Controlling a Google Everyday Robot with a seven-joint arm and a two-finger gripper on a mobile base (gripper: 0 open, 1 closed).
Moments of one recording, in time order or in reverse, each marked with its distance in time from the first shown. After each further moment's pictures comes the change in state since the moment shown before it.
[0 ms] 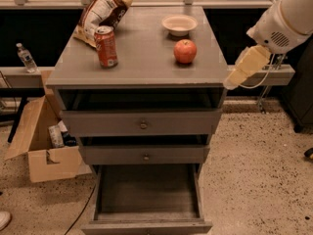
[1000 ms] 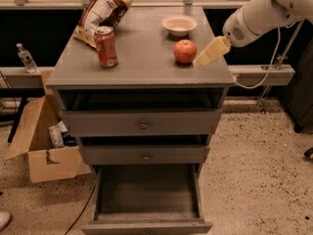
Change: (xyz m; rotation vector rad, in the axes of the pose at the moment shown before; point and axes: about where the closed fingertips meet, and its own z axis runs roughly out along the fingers) arm -0.050 -0.072 0.096 -0.006 -0.157 0.187
